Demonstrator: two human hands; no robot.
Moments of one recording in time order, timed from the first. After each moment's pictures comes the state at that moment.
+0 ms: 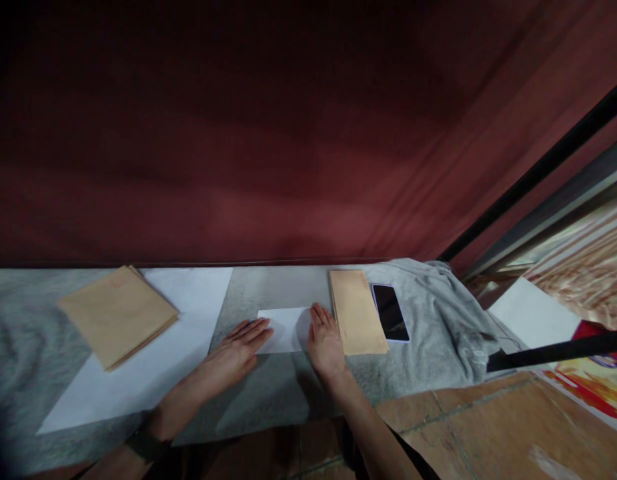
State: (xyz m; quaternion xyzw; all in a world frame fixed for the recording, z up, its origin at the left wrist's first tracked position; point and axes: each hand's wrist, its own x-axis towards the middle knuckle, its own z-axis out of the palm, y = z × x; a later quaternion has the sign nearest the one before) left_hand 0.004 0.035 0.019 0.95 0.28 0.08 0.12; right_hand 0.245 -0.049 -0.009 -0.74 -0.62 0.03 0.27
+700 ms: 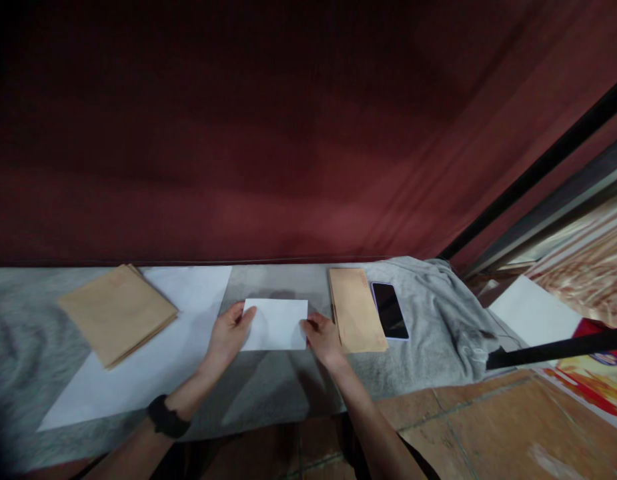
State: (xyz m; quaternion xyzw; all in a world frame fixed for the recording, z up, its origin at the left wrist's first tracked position) left_hand 0.035 0.048 0.041 0.65 0.55 0.34 0.40; right_hand 0.244 -0.042 0.015 -0.73 -0.49 0.32 0.34
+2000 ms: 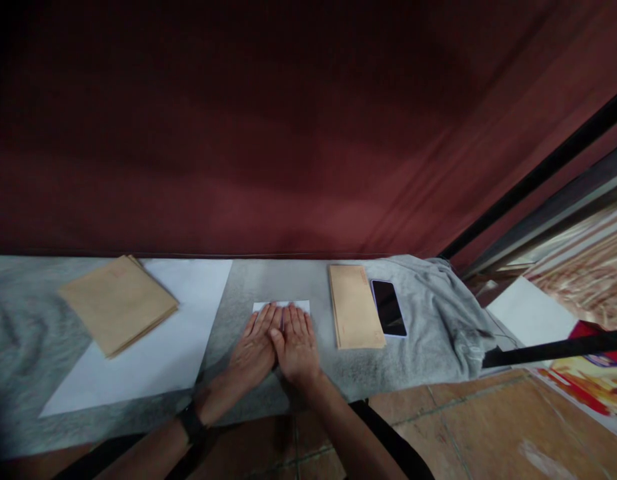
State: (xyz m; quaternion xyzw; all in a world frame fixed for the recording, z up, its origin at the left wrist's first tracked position) left_hand 0.055 0.001 -0.030 0.91 0.37 0.14 -0.06; right_hand 0.183 -0.056 -0.012 -0.70 -0.68 -0.01 0.22
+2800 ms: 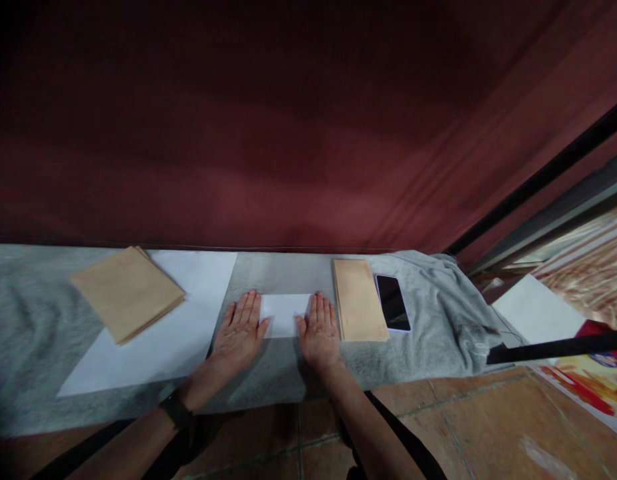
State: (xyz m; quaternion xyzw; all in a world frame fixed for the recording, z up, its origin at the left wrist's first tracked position) left_hand 0.022 0.015 -0.012 0.87 0.48 0.15 -0.04; right_hand 0.221 -0.059 -0.029 -0.75 -0.63 -0.09 0.19
